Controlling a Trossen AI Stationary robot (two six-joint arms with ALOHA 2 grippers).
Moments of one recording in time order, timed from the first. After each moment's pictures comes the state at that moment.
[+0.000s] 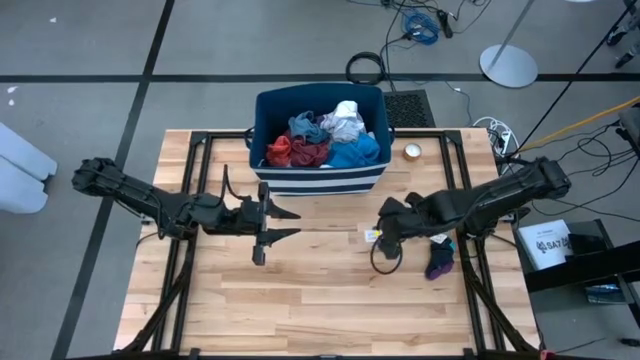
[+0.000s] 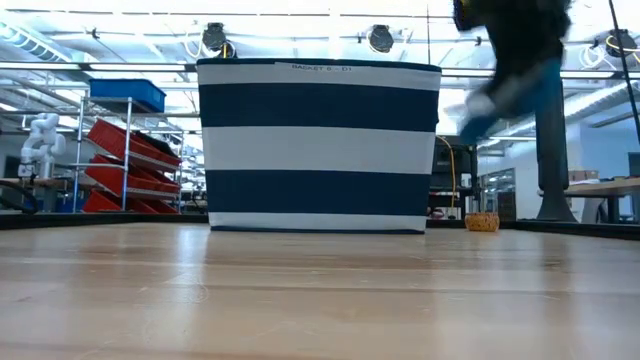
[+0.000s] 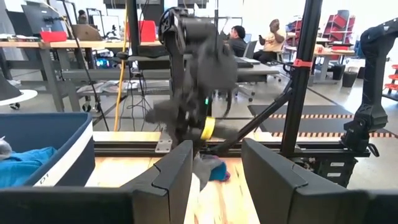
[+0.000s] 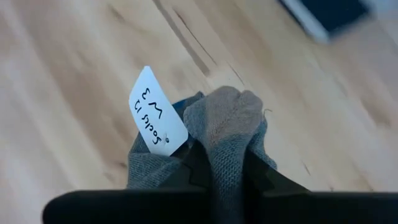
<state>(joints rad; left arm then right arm) -0.31 1.09 0.82 0.31 -0.29 0.01 0.29 1.34 1.12 -1.02 0.27 0.86</state>
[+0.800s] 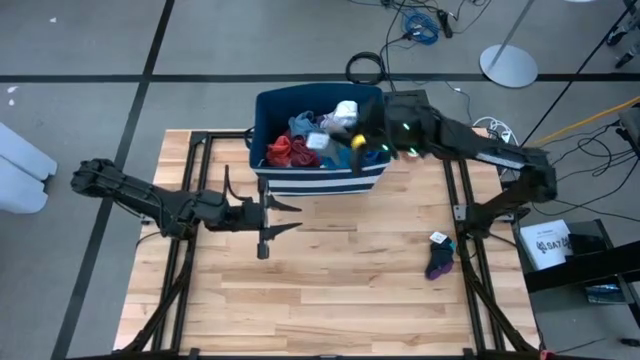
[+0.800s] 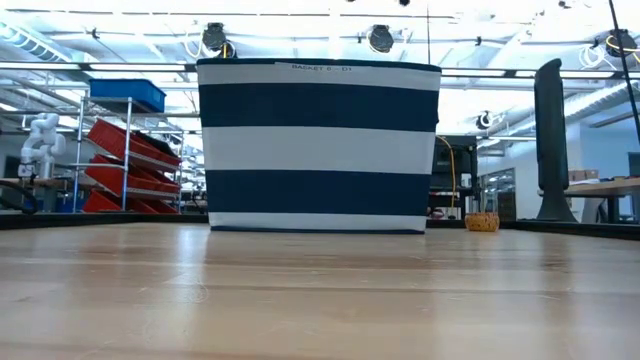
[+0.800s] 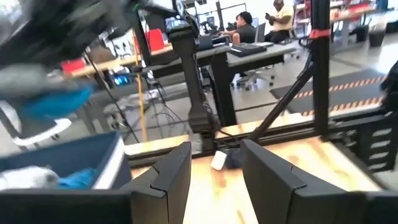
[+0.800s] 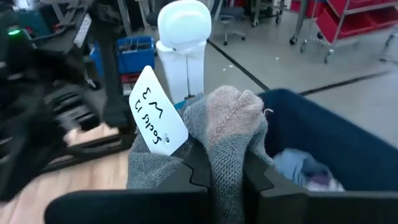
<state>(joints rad) -0.27 1.09 0.82 0.29 -0.29 0.22 -0.22 1.44 1.60 -0.44 0.08 0.11</state>
